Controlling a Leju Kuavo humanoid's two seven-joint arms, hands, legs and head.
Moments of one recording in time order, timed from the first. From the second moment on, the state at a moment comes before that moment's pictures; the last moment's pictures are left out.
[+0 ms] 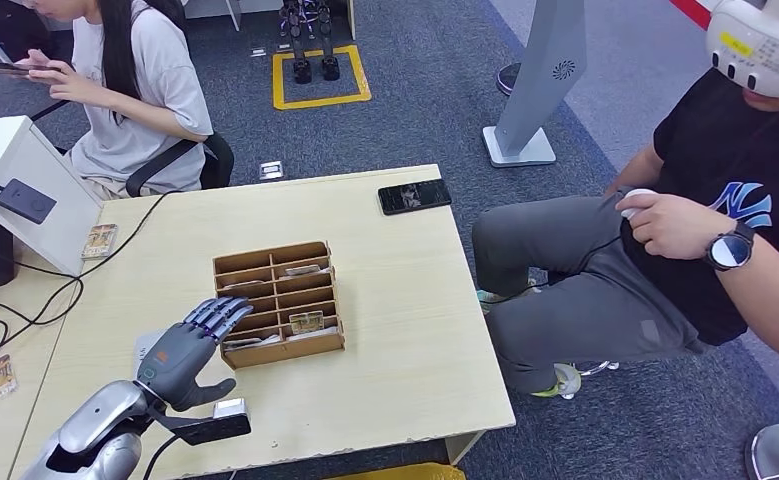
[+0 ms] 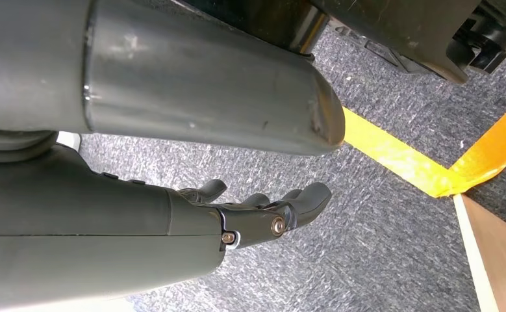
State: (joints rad) left arm -0.26 0.35 -0.57 -1.32 -1.04 0.18 -0.27; right arm -0.05 0.17 -0.63 -0.20 1.49 -0.30 -0.05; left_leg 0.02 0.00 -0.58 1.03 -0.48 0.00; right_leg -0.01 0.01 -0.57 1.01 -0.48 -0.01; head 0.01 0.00
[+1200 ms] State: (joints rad) left arm -0.26 0.35 -0.57 -1.29 -1.07 0.18 -0.26; right arm -0.05 0.17 -0.63 -0.20 1.50 -0.30 -0.05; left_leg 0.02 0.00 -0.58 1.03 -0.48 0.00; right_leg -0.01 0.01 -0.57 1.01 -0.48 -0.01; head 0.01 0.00
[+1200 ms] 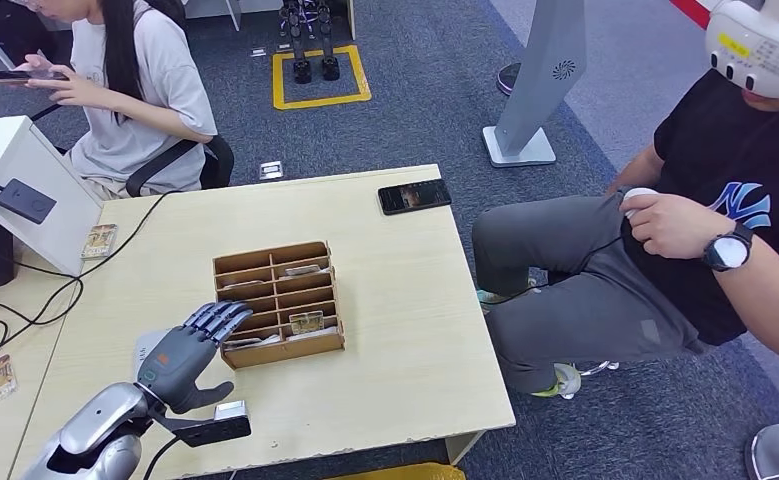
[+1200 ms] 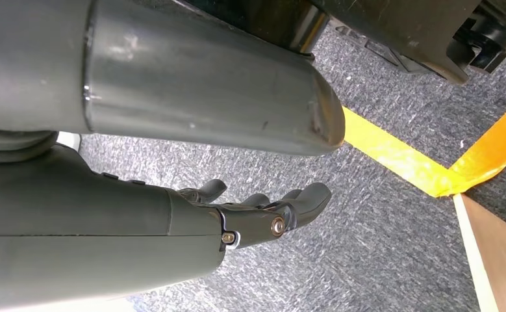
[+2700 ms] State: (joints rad) left arm -0.26 0.34 -0.57 -1.29 -1.03 0.20 -0.27; right arm -0.05 0.17 -0.64 -0.20 1.50 -0.30 -0.05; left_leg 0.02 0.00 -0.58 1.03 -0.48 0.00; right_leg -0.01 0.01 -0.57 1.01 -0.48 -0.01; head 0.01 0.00
